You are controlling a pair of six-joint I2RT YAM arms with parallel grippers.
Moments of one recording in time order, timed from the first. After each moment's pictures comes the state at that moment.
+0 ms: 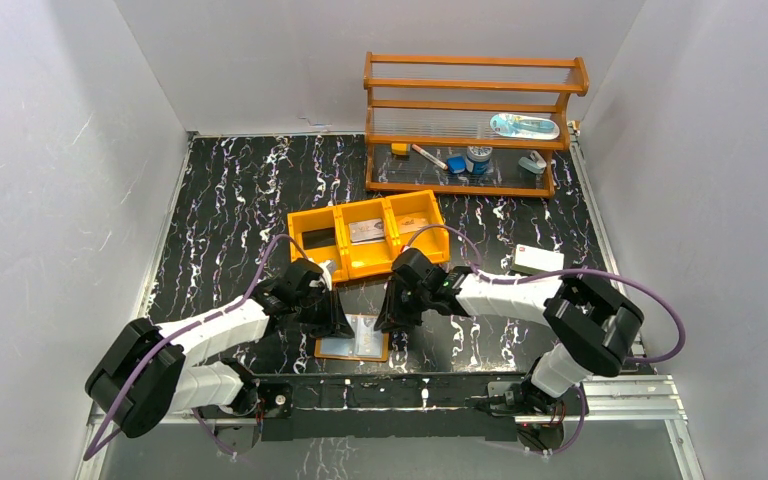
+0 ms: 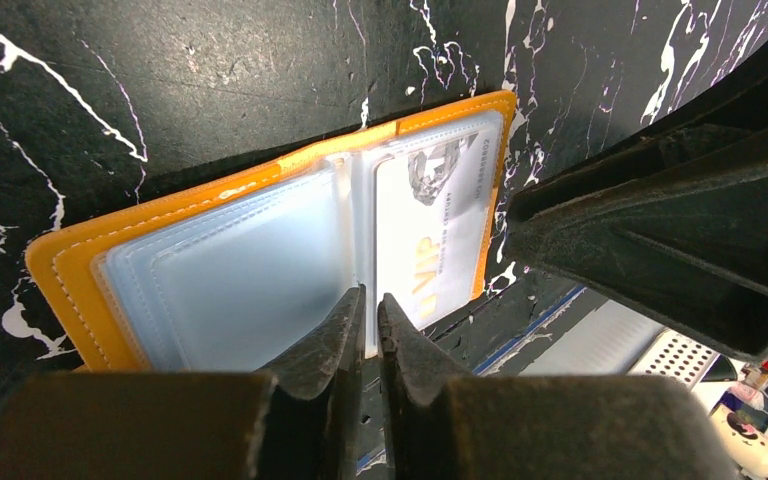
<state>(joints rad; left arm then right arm) -0.67 1.19 0.43 -0.22 0.38 -0.78 0.98 1.54 0.77 -0.19 -0.23 1.08</state>
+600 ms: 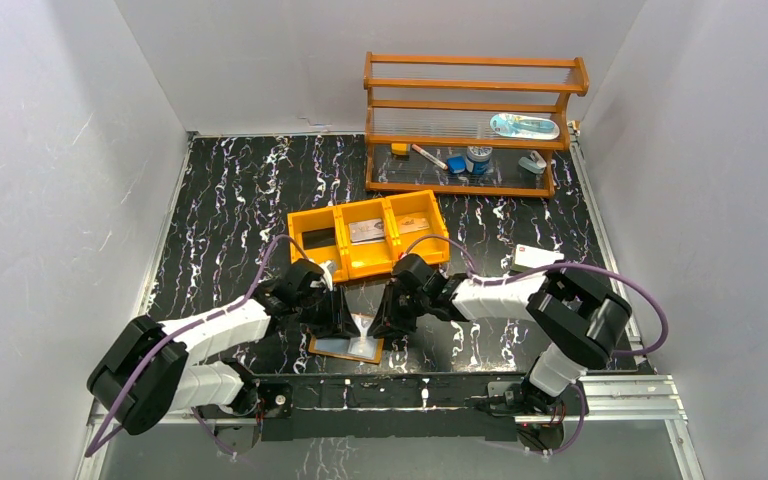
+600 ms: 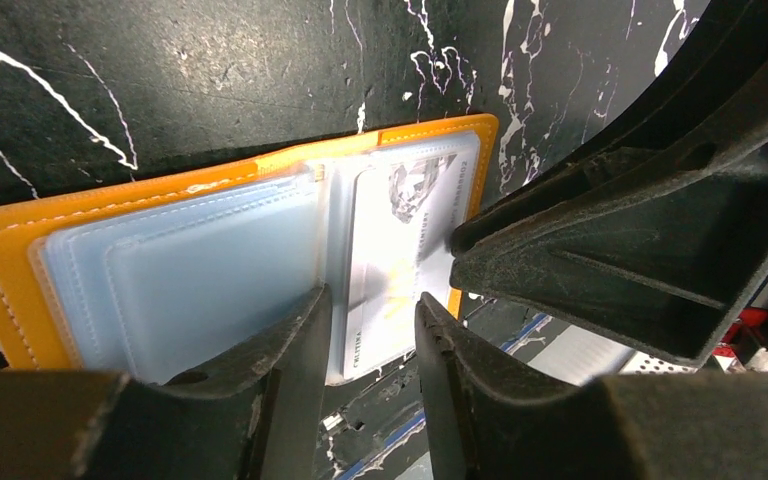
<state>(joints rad) -0.67 1.21 0.43 -0.19 0.38 -0.79 0.98 1.61 0.70 0.00 -0.33 1.17</state>
